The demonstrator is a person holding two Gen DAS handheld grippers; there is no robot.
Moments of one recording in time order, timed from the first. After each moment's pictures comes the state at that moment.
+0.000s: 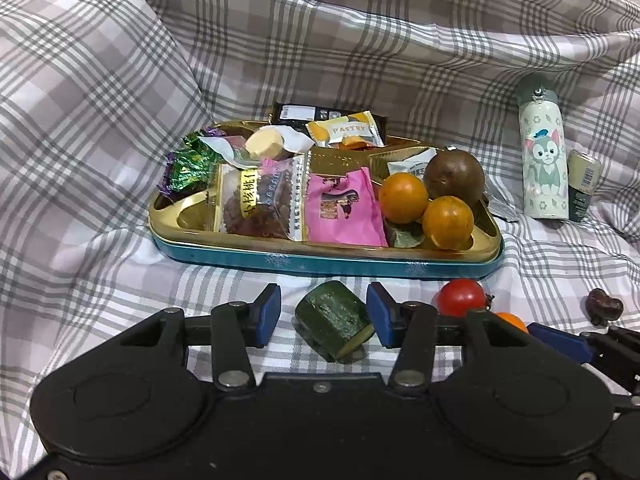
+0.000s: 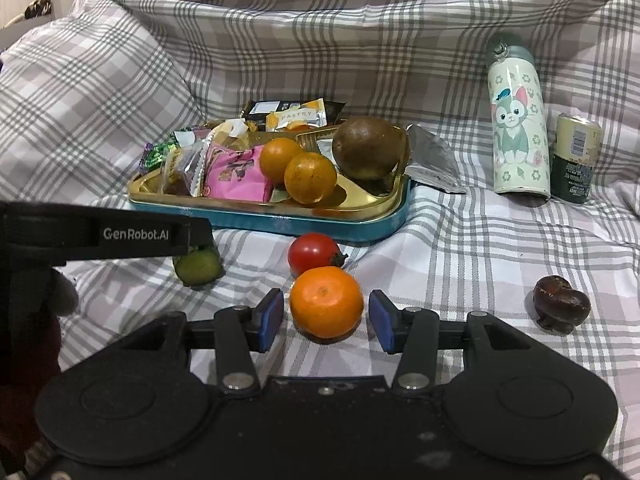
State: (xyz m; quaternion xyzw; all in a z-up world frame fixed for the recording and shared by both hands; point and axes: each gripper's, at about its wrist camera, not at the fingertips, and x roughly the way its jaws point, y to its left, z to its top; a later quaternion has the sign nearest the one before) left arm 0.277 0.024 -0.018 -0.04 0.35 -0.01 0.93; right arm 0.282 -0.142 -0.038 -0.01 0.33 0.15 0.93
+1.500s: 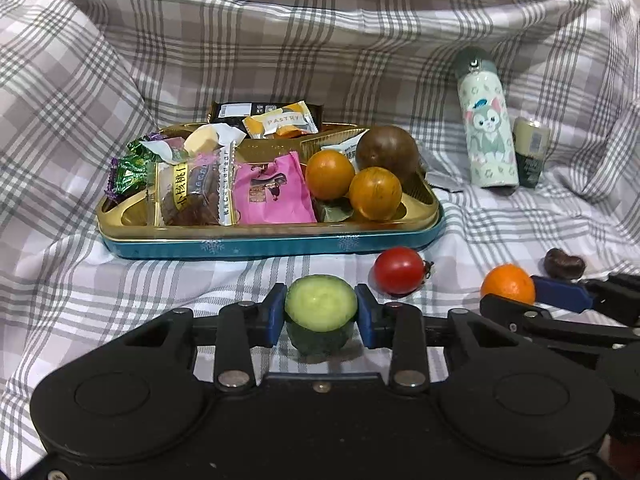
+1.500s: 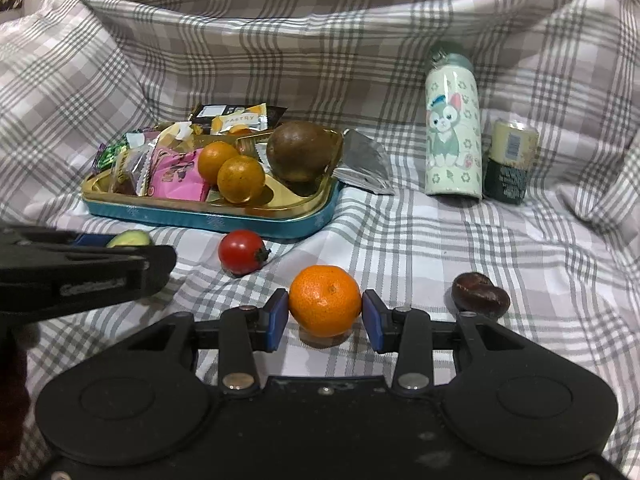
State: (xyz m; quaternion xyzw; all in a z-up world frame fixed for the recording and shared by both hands) left arm 0.260 -0.003 -0.022 -0.01 0.35 -0.07 0.94; right arm 0.271 -0.168 -0.029 -0.03 0.32 0.08 0.94
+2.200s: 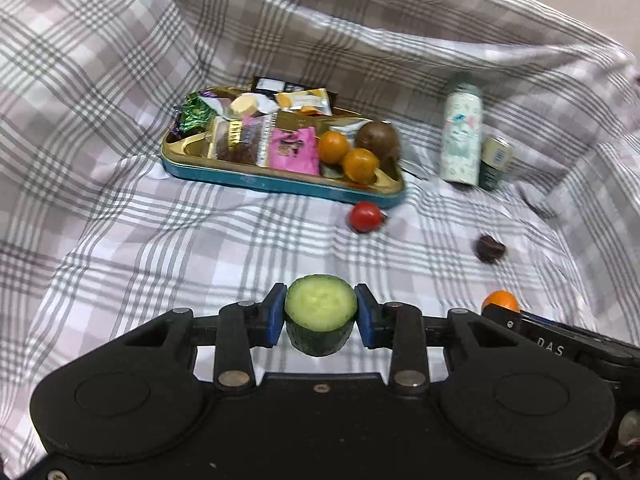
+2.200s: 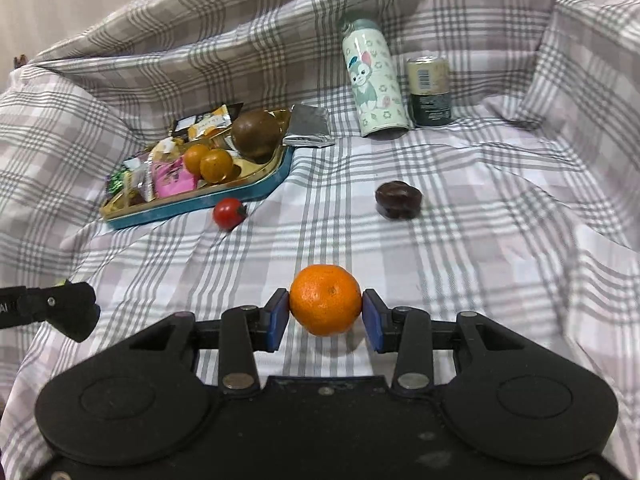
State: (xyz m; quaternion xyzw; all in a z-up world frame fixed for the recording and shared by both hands) left arm 0.161 0.014 0.039 -0.10 0.40 -0.06 0.91; right arm 0.179 -0.225 0.001 0.09 0.37 0.04 0.92
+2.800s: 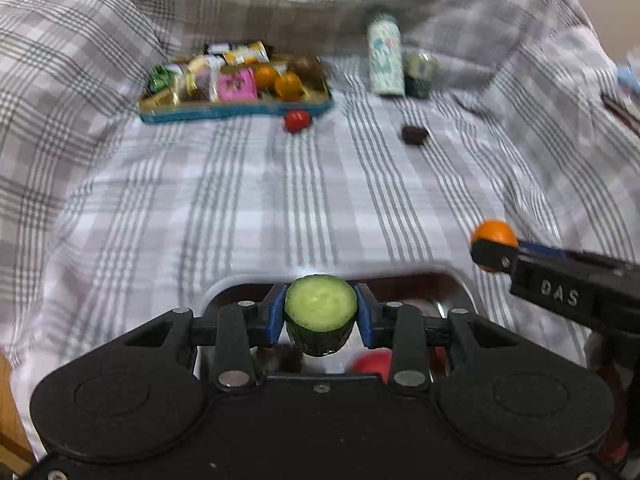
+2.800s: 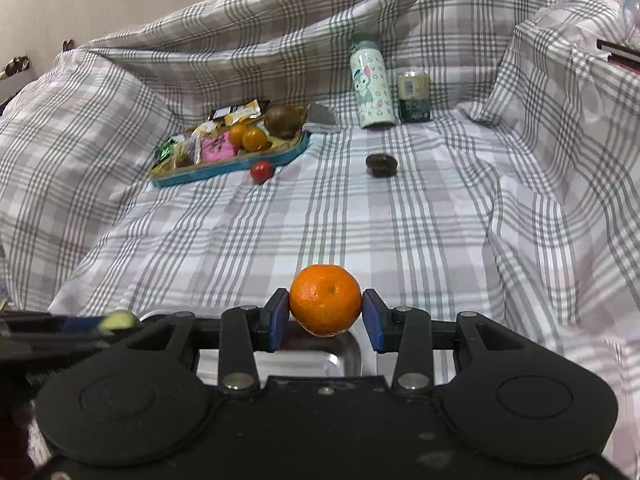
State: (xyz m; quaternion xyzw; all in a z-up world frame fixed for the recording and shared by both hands) left arm 0.045 -0.038 0.038 -0.02 0.44 -0.10 0.89; right arm 0.038 -0.228 0.025 0.07 0.35 0.06 0.93
